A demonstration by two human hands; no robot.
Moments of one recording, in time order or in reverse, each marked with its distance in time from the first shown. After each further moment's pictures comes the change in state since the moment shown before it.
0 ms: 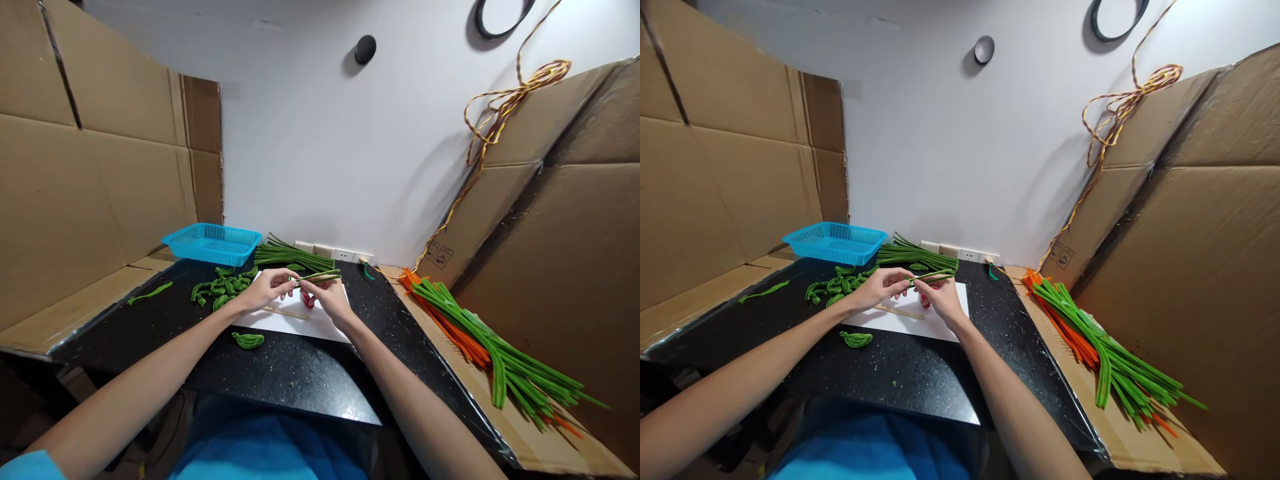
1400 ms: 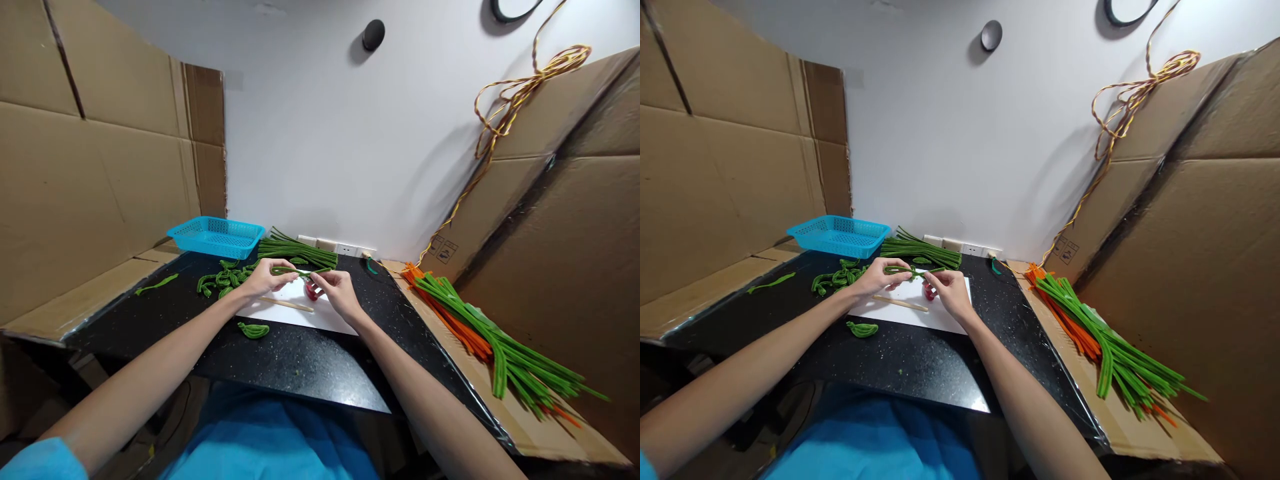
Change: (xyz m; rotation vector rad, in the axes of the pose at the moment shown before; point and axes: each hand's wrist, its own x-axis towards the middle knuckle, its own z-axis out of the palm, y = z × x) left_hand 0.003 -0.004 -0.006 -0.077 0.167 -0.064; right_hand -0.003 0.007 -0.016 -0.153 0.003 -0.038
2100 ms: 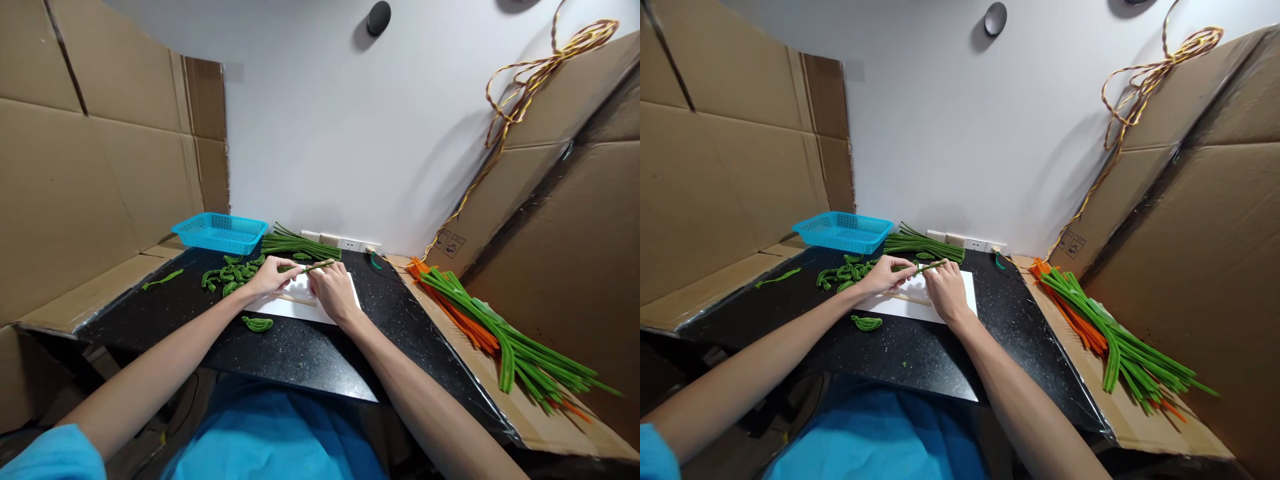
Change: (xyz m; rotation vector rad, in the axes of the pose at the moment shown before) left_hand 0.000 -0.006 0.009 0.022 0.006 -0.055; right_hand -0.008 -0.014 0.017 -1.195 -0.025 -0.454
